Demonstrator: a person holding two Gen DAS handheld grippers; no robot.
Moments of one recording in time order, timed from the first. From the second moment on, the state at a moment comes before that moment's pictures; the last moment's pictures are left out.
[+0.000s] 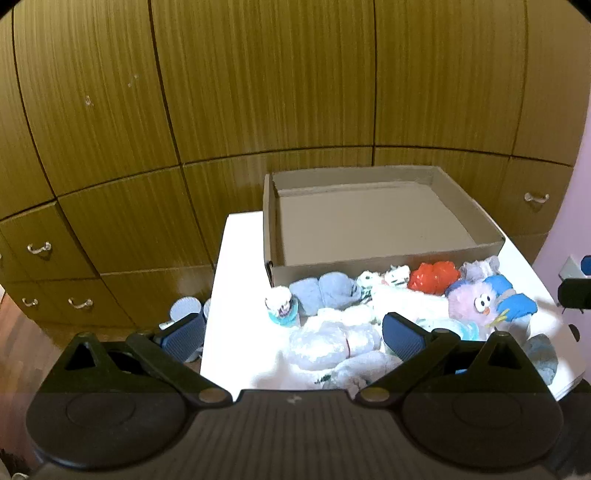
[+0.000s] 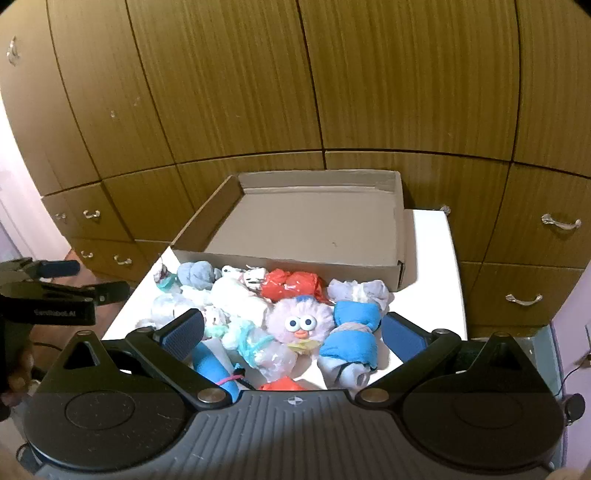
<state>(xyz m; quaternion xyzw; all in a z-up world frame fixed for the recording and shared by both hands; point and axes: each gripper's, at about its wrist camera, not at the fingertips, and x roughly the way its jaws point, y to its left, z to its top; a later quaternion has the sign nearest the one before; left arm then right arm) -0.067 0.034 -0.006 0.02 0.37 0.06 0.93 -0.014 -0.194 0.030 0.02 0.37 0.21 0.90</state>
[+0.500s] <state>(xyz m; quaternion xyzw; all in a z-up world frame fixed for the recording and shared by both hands) -0.072 0.039 -0.016 0.02 0.38 0.07 0.92 -0.018 -0.197 0.018 0.03 0.38 0.21 0.90</state>
